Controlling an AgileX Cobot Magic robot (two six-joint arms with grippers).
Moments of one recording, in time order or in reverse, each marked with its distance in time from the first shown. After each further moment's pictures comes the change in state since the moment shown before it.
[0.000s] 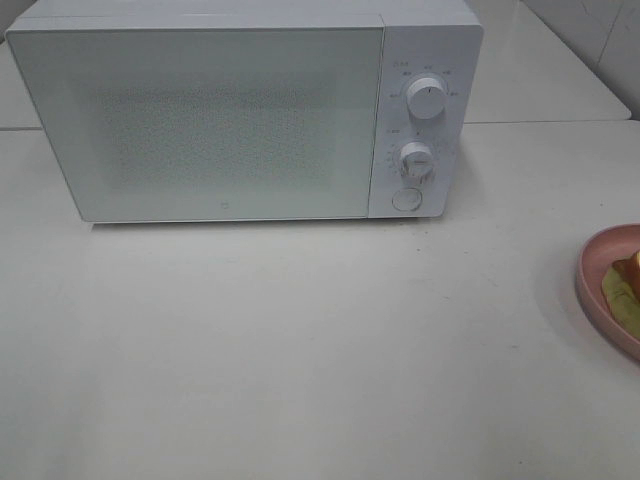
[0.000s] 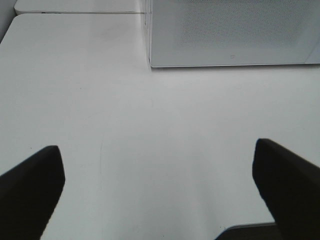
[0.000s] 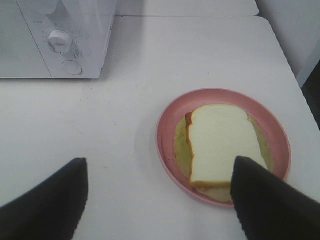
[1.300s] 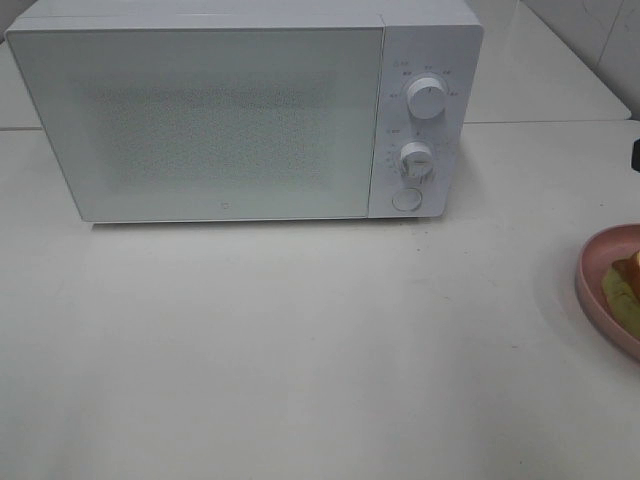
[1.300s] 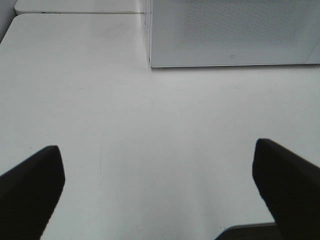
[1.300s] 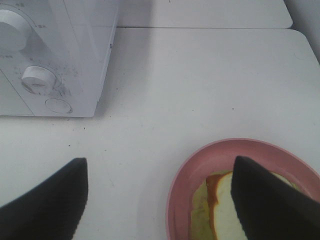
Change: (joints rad) left arm 0.000 0.000 0.000 0.000 0.000 0.000; right arm 0.000 0.652 0.000 0.001 -0.620 0.006
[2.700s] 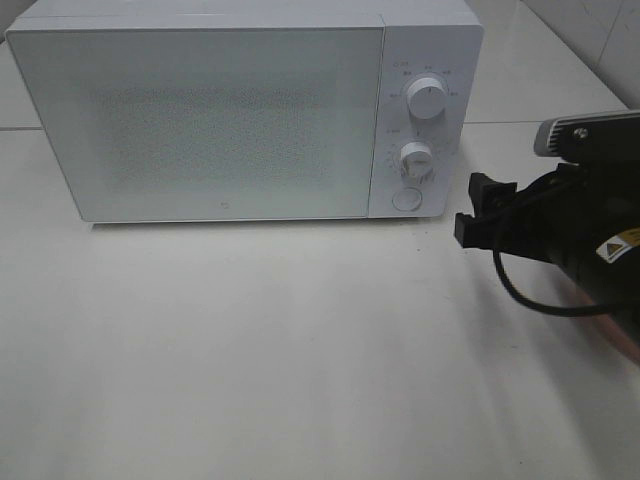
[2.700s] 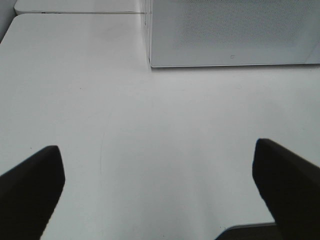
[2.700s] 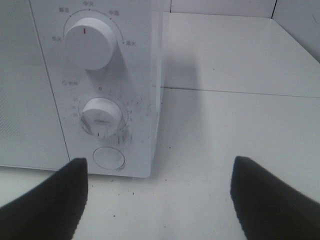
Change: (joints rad) left arm 0.000 0.000 0.000 0.000 0.000 0.000; right arm 0.577 0.660 0.234 0.690 -1.312 -0.350
